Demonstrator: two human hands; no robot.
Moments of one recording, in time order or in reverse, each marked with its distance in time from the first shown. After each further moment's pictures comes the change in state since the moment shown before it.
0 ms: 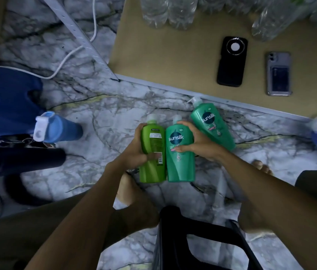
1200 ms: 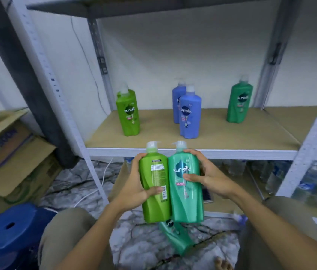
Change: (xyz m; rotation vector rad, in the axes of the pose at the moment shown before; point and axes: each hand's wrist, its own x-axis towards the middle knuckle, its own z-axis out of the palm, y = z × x) left_hand -0.208 0.332 0.079 0.104 0.193 0.820; right_hand -0.357 -0.188 -0.084 0.013 0.312 -0.849
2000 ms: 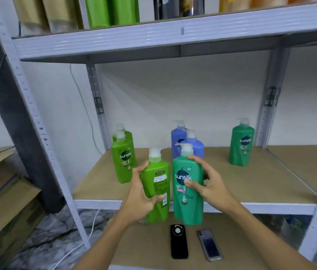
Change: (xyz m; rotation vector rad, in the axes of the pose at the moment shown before) left_hand 0.142 0.022 -0.025 0.183 0.171 0.206; right_hand 0.099 -0.069 -0.032 -0.122 0.271 -0.254
